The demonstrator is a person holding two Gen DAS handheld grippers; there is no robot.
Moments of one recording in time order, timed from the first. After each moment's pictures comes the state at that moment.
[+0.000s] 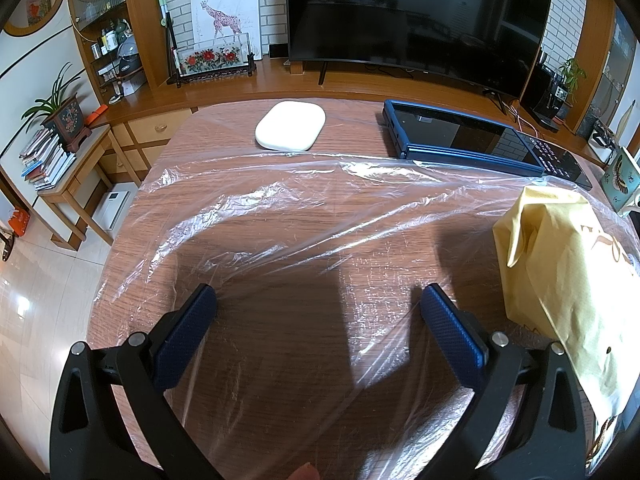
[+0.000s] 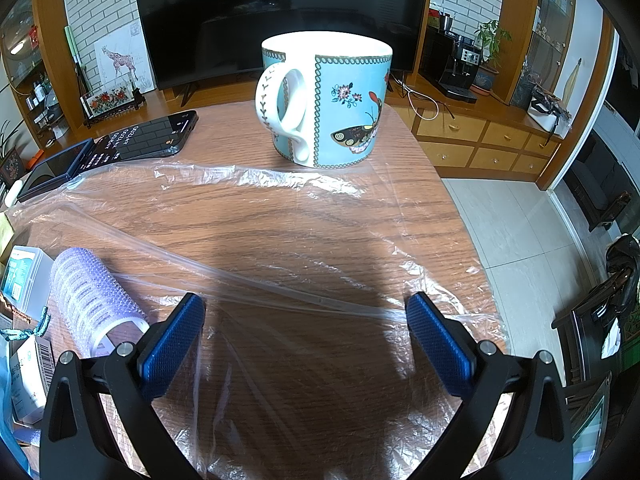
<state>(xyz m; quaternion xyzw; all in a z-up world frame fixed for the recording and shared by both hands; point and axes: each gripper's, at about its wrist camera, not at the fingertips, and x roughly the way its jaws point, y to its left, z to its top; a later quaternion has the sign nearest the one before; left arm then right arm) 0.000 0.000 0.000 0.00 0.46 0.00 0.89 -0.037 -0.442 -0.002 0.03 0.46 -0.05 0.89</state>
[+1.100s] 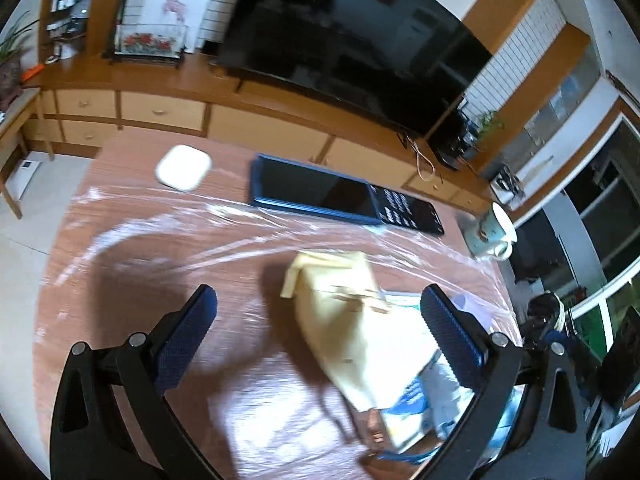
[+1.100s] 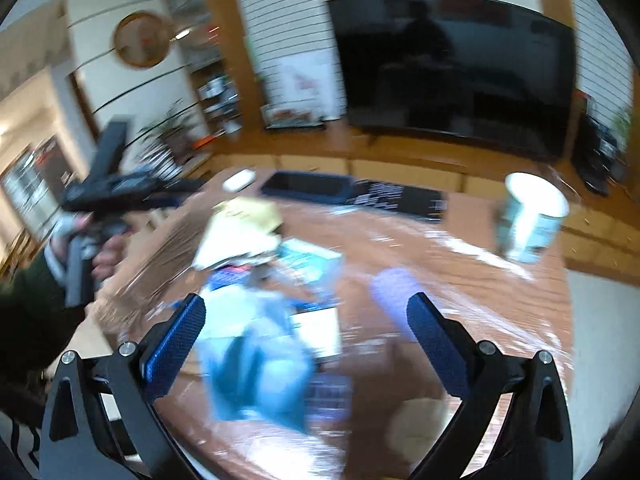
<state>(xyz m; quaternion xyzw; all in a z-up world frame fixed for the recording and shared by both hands) -0.021 -0.032 0.077 -0.15 0.45 -0.16 0.86 -0.110 -0.318 0.106 -0.01 0.38 0.27 0.89</state>
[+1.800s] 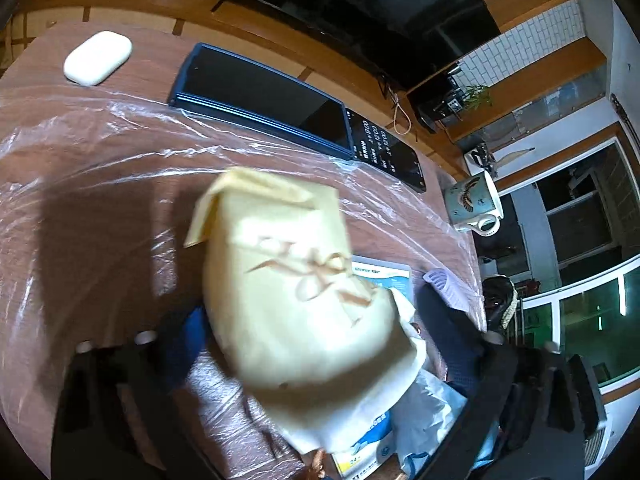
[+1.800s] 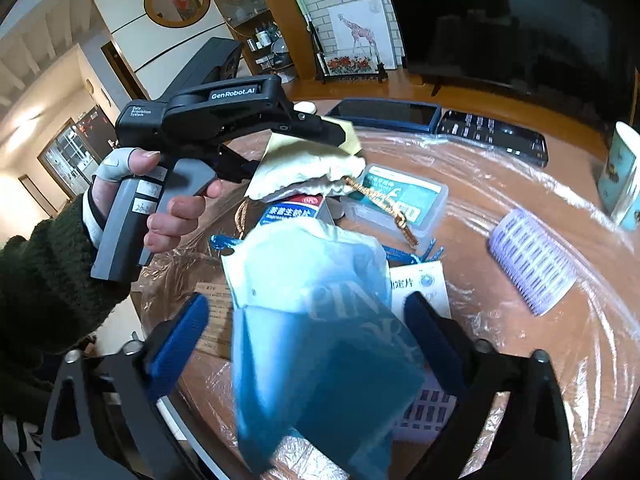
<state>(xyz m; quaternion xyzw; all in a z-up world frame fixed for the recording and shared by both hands) 0.003 -0.071 0.017 -0.24 0.54 -0.22 0.78 -0.109 -0.279 0.046 0.02 0.45 0.35 0.82</state>
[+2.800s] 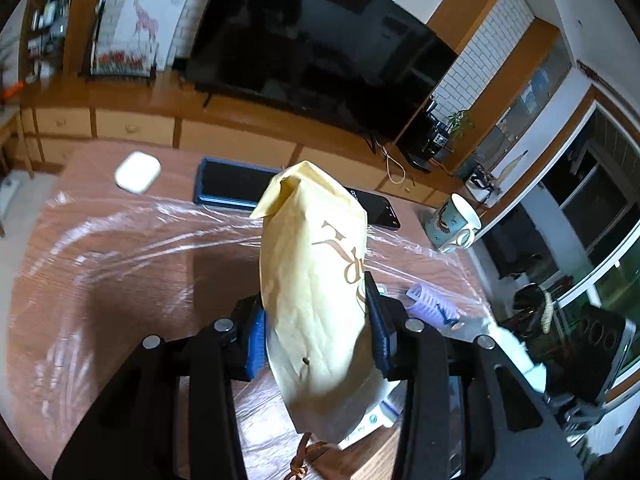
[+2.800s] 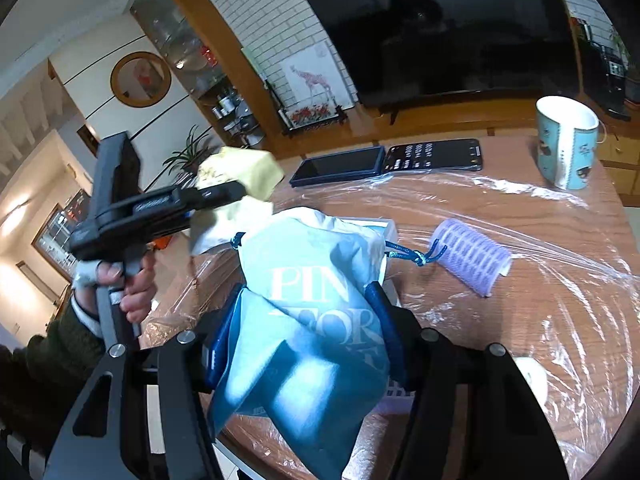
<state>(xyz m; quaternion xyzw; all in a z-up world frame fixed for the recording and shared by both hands) -0.065 -0.060 0.094 -0.14 0.41 -0.20 0.88 -0.138 -0.323 0.087 0.14 0.39 0.28 0.87</state>
